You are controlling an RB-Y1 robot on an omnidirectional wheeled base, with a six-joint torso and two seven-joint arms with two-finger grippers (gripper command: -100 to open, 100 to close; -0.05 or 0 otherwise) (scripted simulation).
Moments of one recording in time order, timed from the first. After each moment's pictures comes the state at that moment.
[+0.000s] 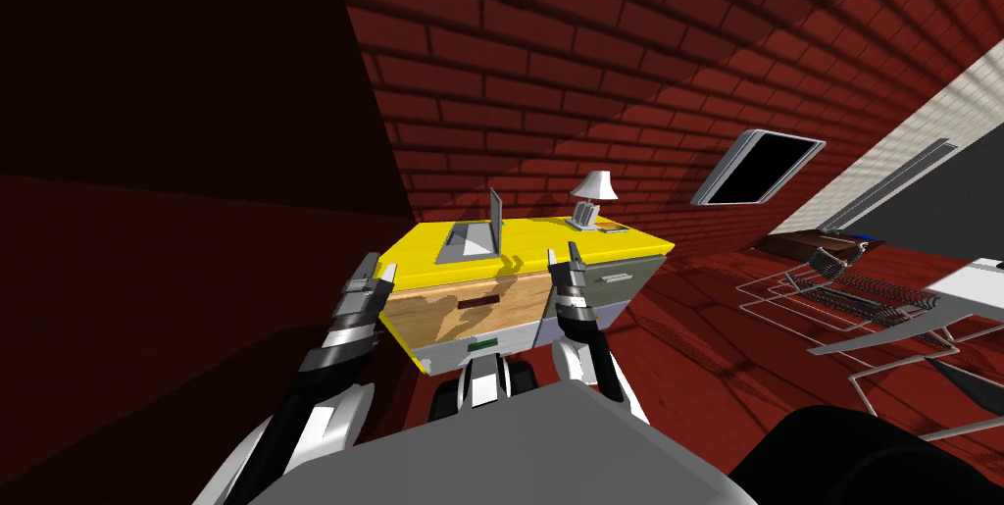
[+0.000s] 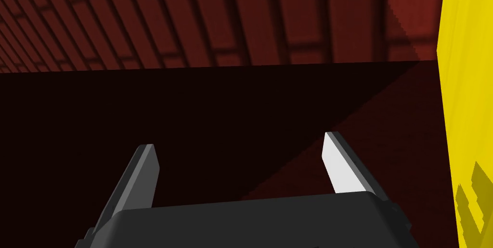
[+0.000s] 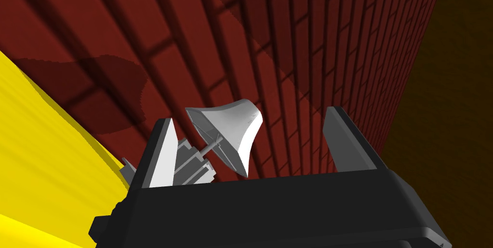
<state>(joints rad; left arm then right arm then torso) 0.48 0.09 -0.02 -2.23 -0.09 -0.35 0.01 0.52 0.03 0.06 -2.21 -0.11 -0.48 -0.15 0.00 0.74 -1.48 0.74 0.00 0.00</state>
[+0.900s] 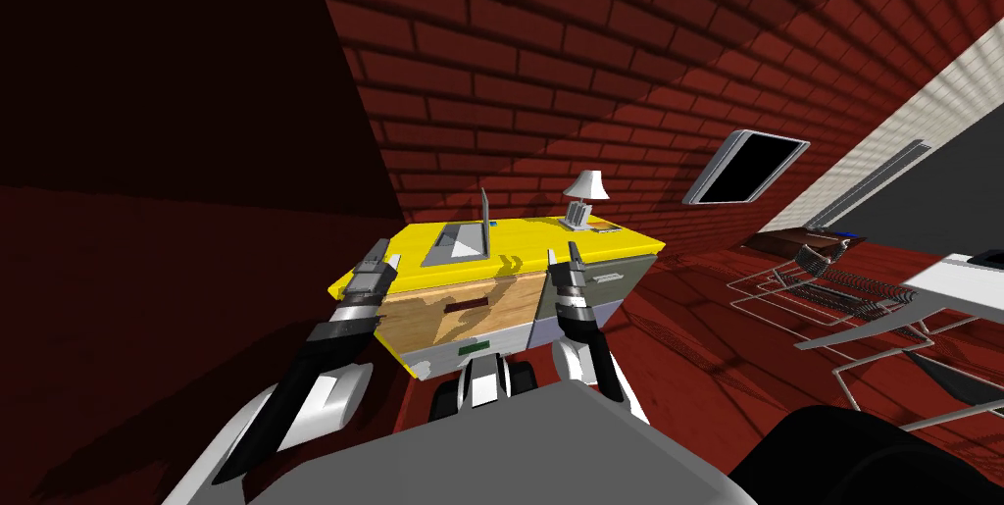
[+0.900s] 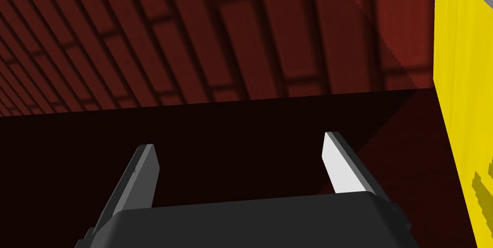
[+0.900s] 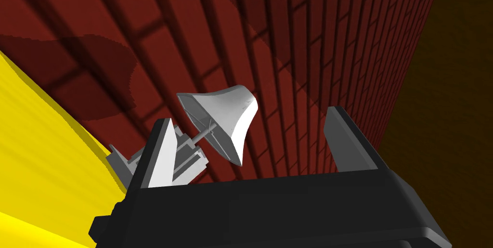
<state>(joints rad) 0.37 0.17 0.00 -2.29 -0.09 -0.12 -0.01 0.52 0.03 0.06 -2.21 -0.11 -0.48 -0.15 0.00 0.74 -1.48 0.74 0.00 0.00</state>
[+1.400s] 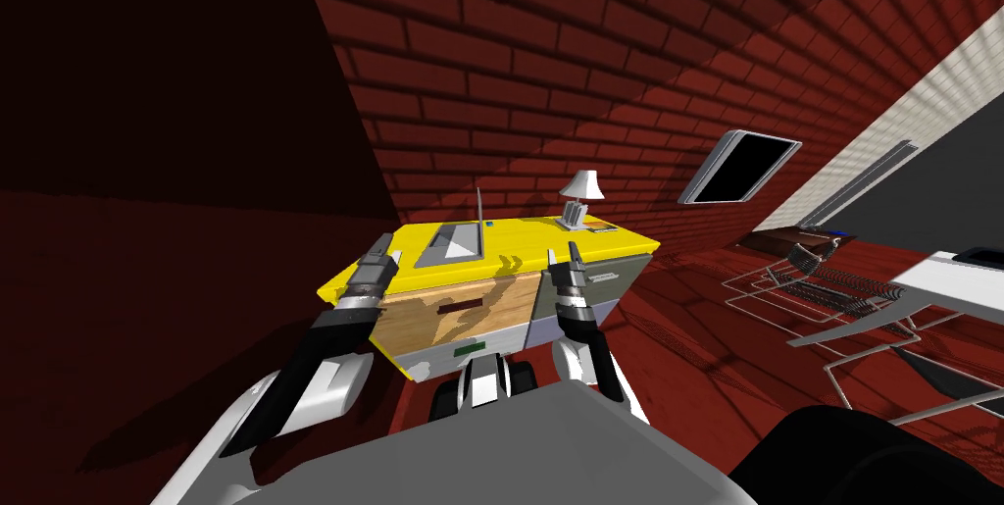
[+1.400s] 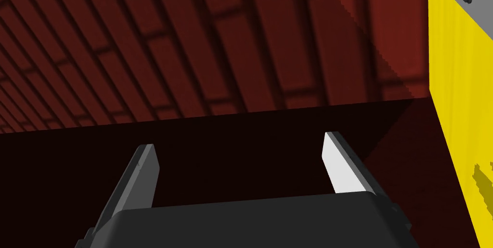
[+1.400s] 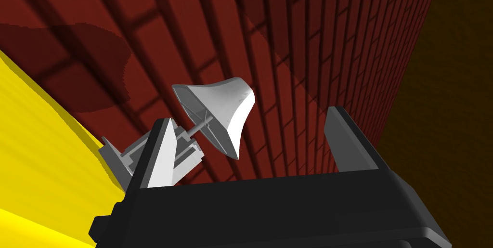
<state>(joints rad) 0.32 0.18 0.00 -2.32 -0.09 0.00 -0.01 0.52 0.03 0.06 -2.21 -0.11 -0.48 -0.15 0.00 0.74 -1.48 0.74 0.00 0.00</state>
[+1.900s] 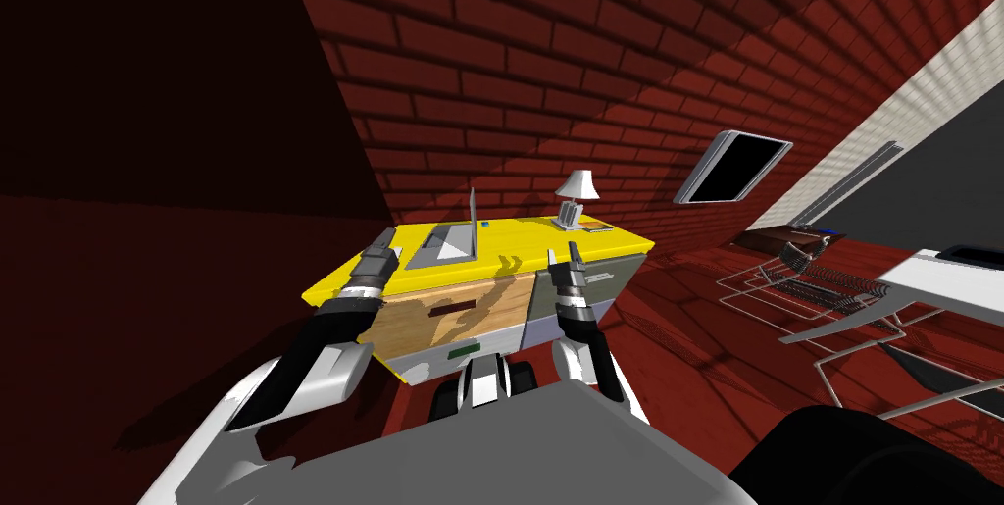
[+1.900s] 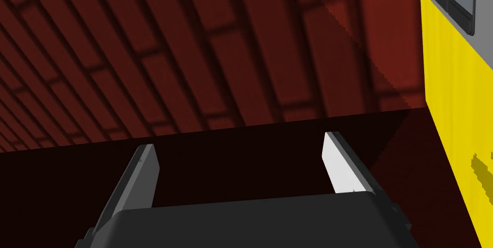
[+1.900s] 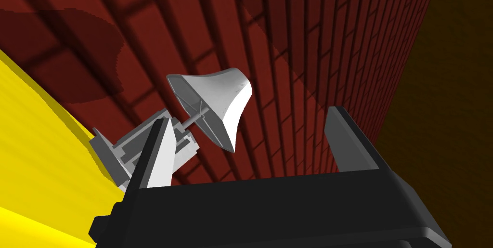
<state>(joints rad) 0.26 0.21 0.01 -2.34 -0.10 0.13 -0.02 0.52 0.03 0.06 -2.21 -0.11 -0.48 -0.15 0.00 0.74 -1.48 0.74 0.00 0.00</state>
